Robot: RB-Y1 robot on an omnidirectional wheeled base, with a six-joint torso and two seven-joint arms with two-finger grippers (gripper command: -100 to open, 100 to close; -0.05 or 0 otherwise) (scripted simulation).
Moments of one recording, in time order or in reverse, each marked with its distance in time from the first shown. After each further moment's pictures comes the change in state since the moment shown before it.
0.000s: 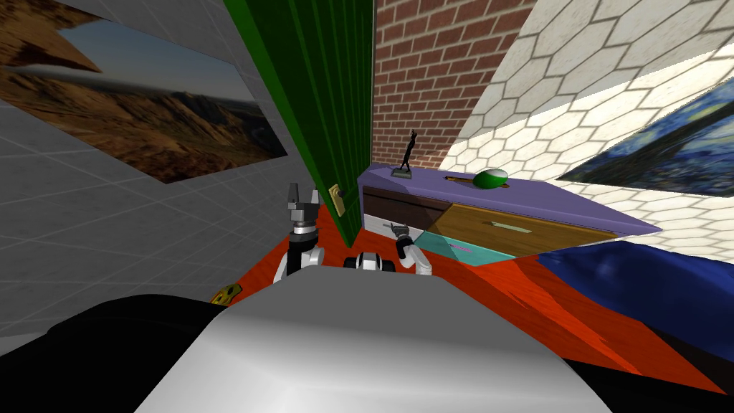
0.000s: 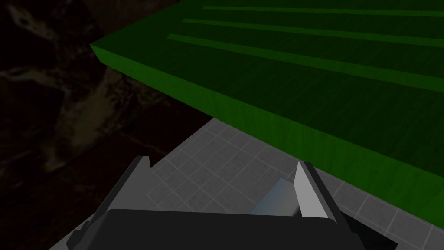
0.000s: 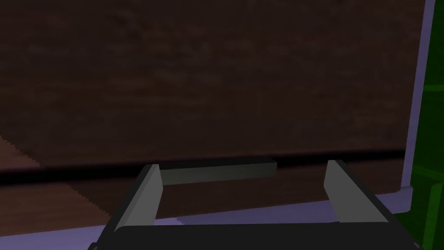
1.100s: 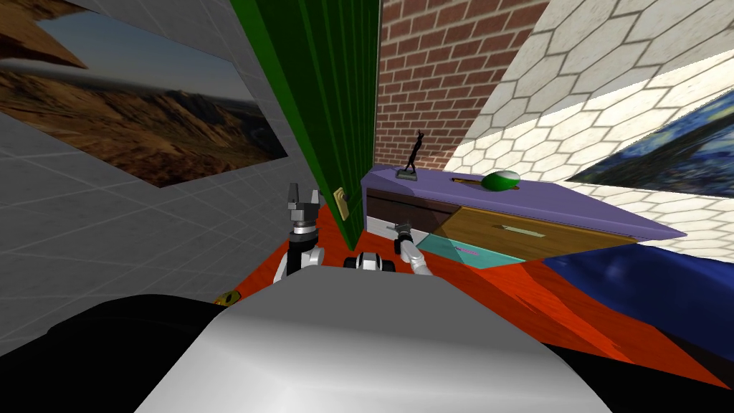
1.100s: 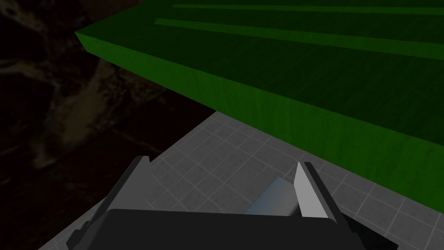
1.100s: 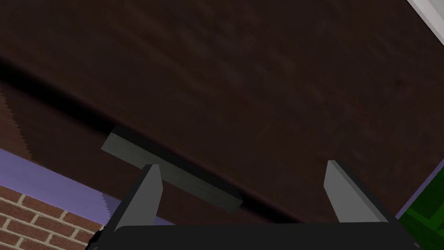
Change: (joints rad) left arm 0.000 0.000 0.000 0.000 0.000 0.000 0.000; right arm -0.160 -0.038 0.076 0.224 0.309 0.212 0.144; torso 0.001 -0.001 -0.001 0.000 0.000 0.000
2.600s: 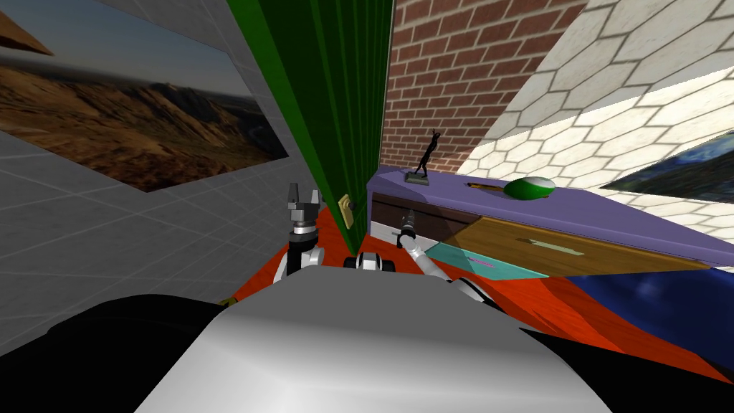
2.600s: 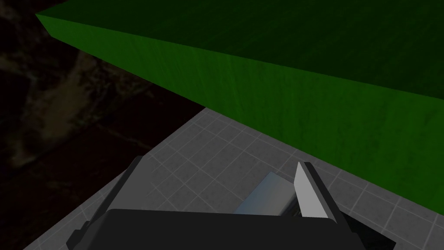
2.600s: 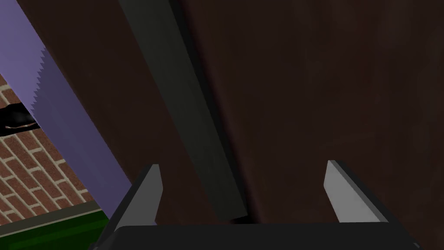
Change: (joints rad) left arm 0.000 0.000 0.000 0.000 0.000 0.000 0.000; right arm -0.177 -0.074 0.084 0.204 0.292 0.208 0.199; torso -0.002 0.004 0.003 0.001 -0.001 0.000
